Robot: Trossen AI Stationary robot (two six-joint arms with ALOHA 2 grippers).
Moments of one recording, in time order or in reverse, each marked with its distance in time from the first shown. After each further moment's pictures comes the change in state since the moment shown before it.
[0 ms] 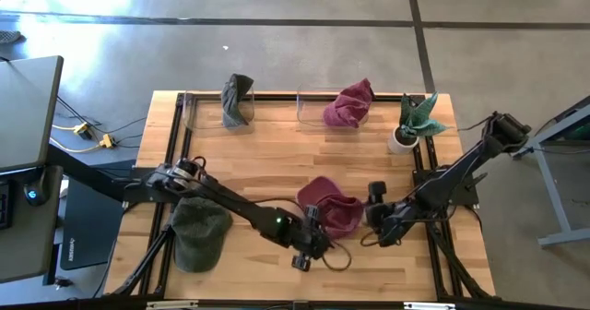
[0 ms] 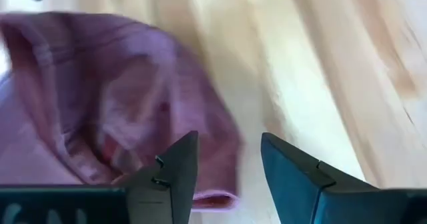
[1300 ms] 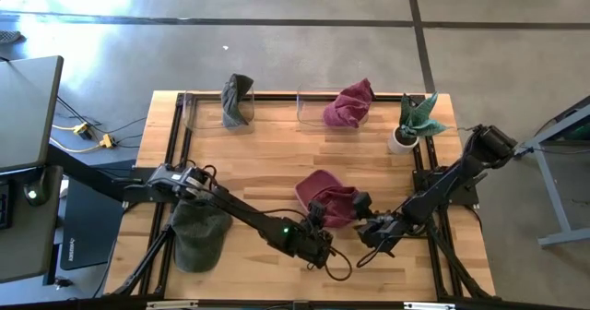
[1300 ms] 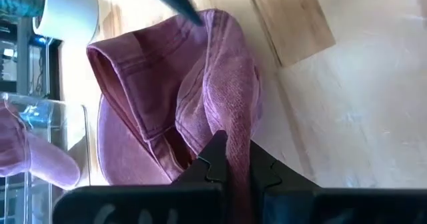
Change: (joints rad) left arm -0.014 0.118 0.063 -0.039 -0.457 0.225; right arm 0.032 0.263 -0.001 0.219 0.078 -0.446
